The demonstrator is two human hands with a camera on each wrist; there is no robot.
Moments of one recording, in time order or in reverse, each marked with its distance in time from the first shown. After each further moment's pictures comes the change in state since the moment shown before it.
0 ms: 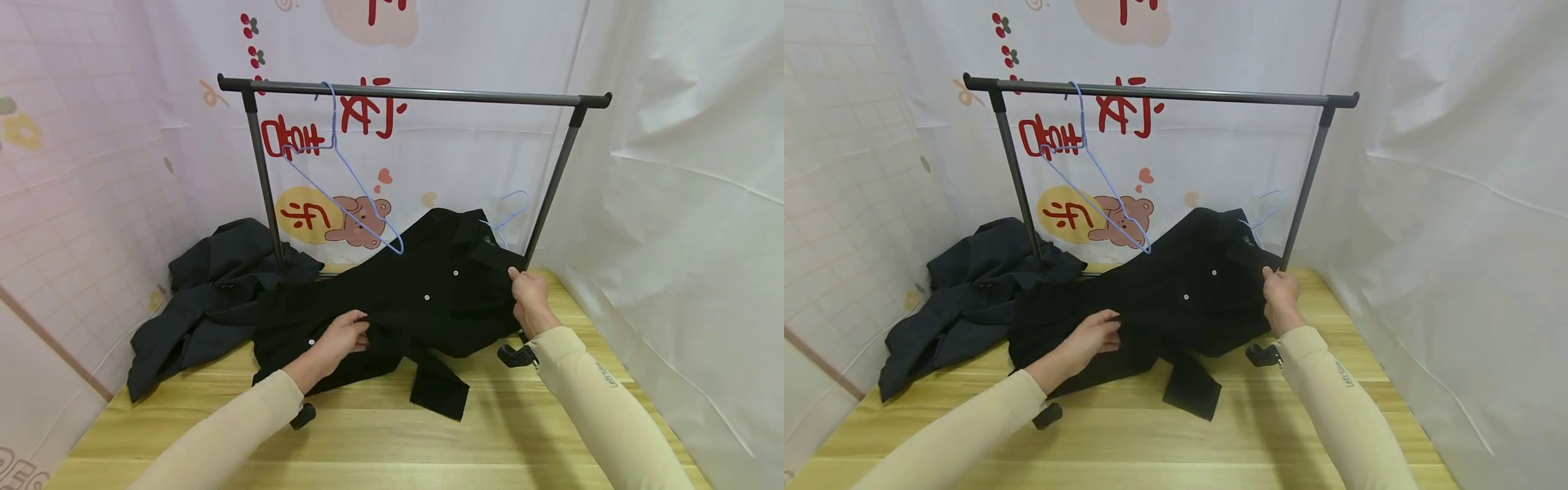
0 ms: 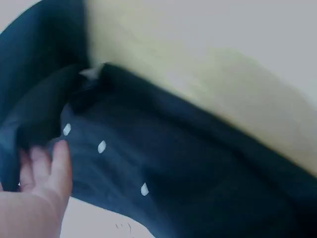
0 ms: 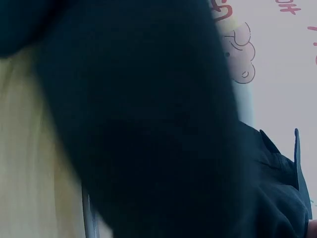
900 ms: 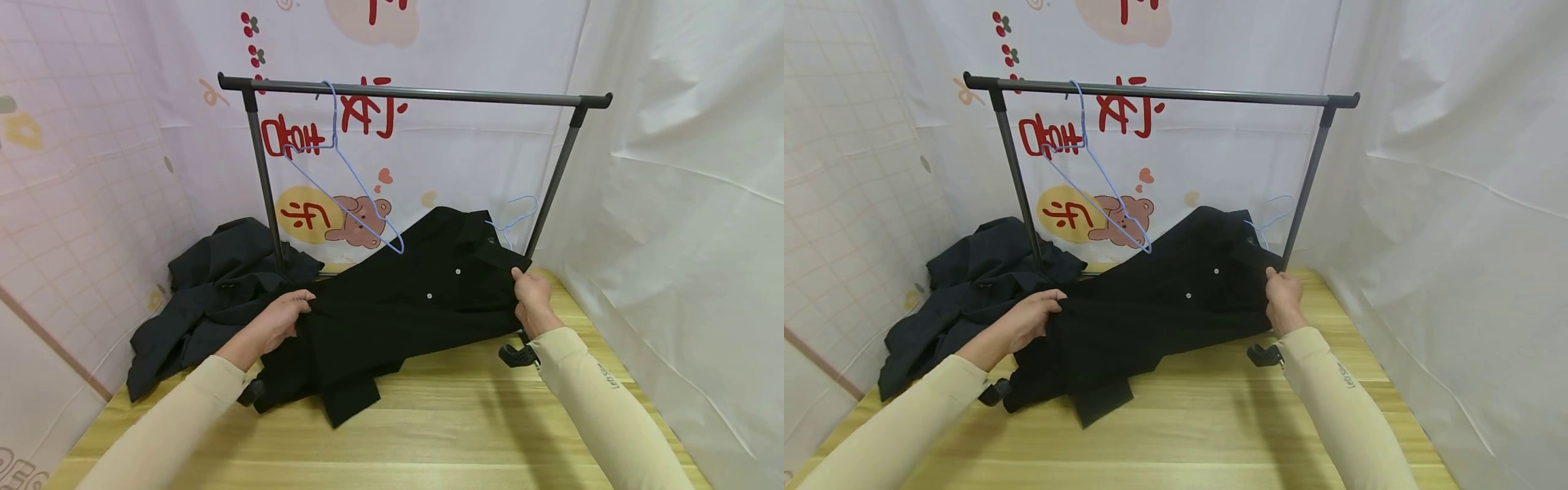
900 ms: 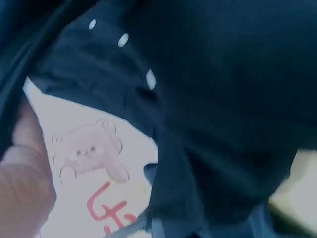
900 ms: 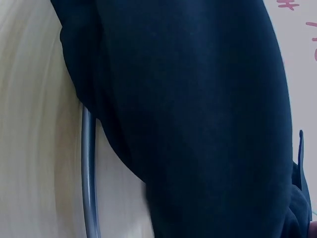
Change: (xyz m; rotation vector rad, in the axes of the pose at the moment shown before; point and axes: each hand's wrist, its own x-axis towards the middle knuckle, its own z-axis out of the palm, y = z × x) left_hand -0.018 0.023 -0.103 -0.009 0.000 -0.133; right_hand 0.003 0.003 -0.005 0.048 0.027 -0.018
